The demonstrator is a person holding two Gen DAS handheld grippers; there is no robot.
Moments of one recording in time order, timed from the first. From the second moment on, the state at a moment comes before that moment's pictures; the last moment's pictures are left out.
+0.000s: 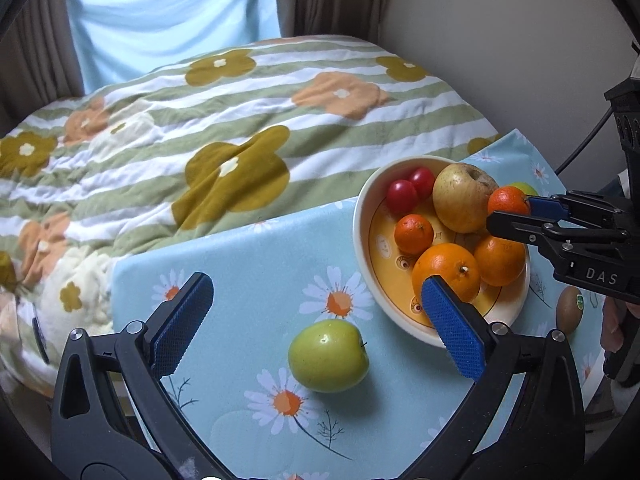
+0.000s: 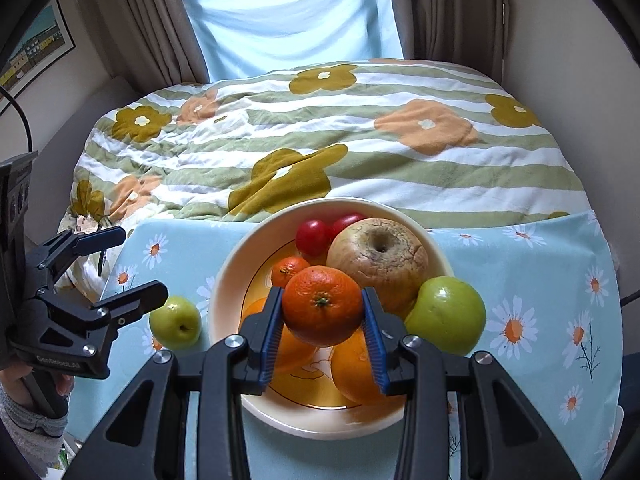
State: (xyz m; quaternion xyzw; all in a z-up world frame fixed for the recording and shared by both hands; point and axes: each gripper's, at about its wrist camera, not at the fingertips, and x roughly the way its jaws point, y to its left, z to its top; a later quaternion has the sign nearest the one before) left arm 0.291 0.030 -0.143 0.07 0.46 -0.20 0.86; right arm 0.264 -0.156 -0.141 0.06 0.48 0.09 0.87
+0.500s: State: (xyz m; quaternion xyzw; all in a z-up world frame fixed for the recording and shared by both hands) left arm 0.279 0.046 -0.150 0.05 0.48 -0.18 0.86; right arm 0.268 -0.144 -0.148 0.05 0.46 0.11 0.88
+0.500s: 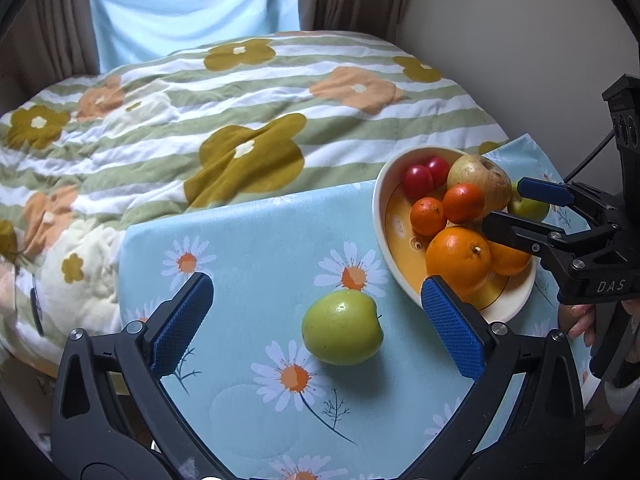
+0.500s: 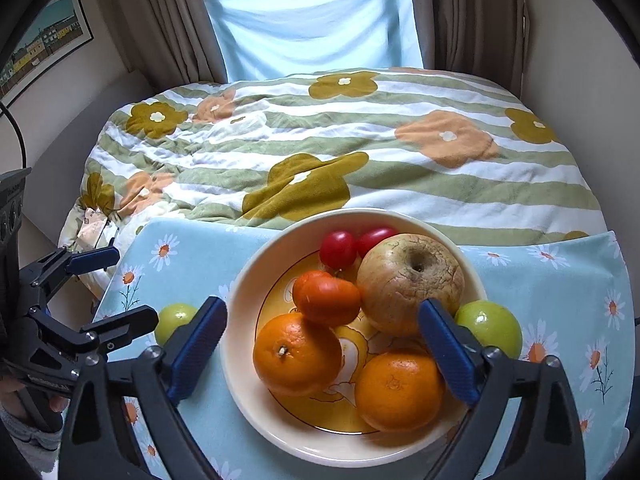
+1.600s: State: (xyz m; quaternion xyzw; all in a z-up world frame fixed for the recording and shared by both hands) left arm 0.226 0.060 -0.093 0.07 0.43 -0.19 0.88; right arm 0.149 -0.193 -0.068 0.05 0.42 0.00 0.90
